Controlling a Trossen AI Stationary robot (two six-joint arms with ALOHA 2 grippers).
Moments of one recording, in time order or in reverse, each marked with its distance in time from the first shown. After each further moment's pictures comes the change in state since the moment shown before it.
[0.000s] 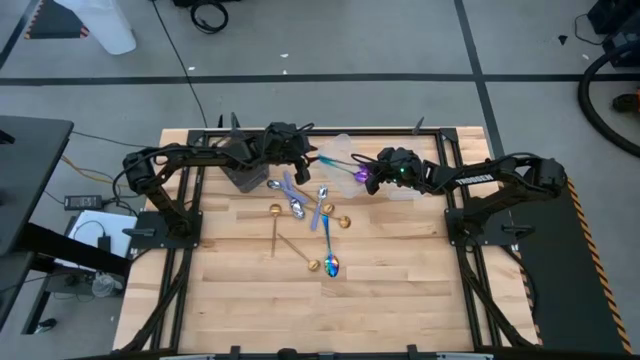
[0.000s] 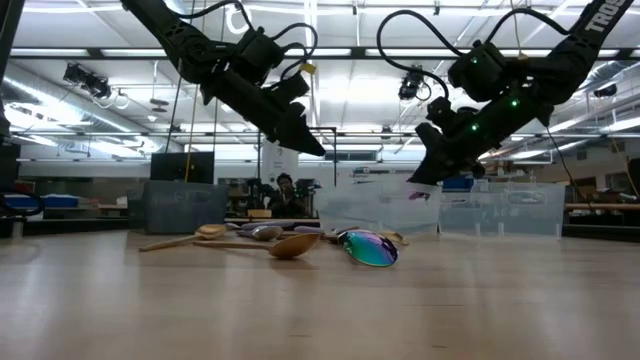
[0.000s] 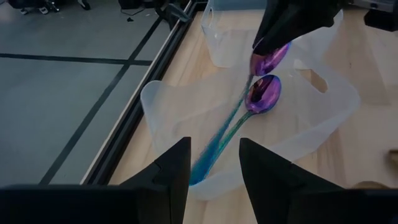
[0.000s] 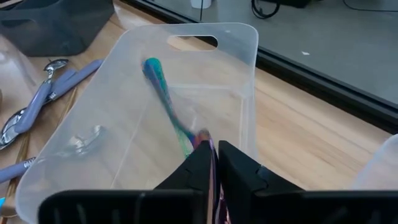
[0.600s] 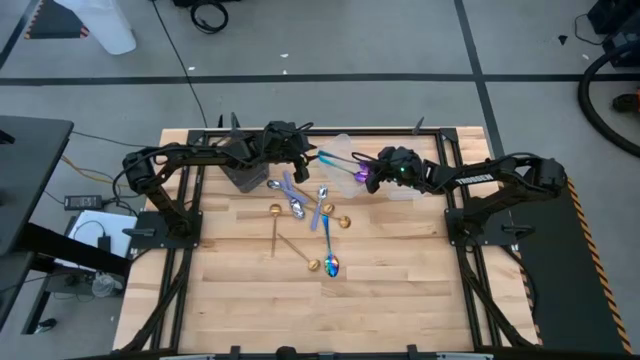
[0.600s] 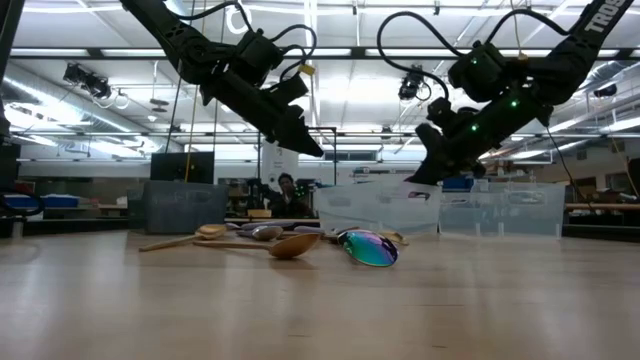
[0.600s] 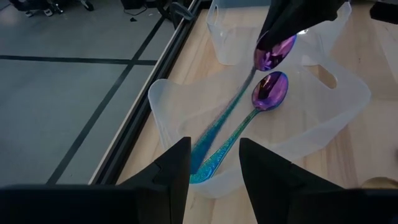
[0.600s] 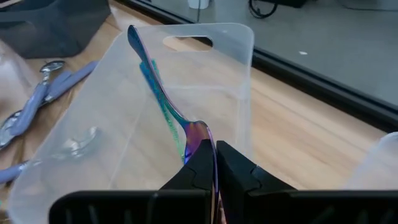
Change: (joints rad) left arm 0.012 0.000 0.000 -0.002 0.000 0.025; right arm -0.008 0.000 0.000 0.000 0.002 0.002
